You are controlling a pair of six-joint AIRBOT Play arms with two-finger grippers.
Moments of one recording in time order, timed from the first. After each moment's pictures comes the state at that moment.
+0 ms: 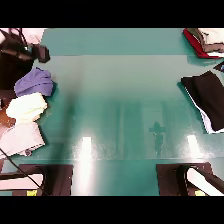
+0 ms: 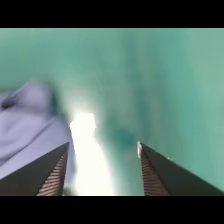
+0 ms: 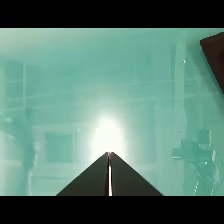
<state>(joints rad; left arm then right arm) -0.01 -1.46 1.69 1.56 -1.16 -1.46 -0.38 -1.05 1.50 -1.09 1.46 1.52</state>
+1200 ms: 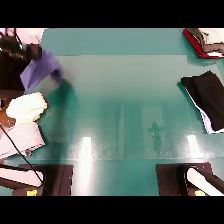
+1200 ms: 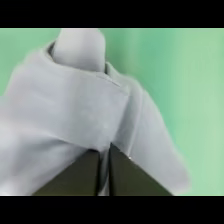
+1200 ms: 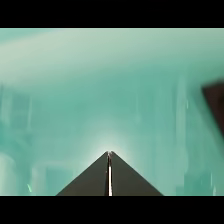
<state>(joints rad) 0.10 -1.59 1.94 1.26 -1.22 -1.36 -0.38 -1.05 1.60 -1.05 1.38 1.52</state>
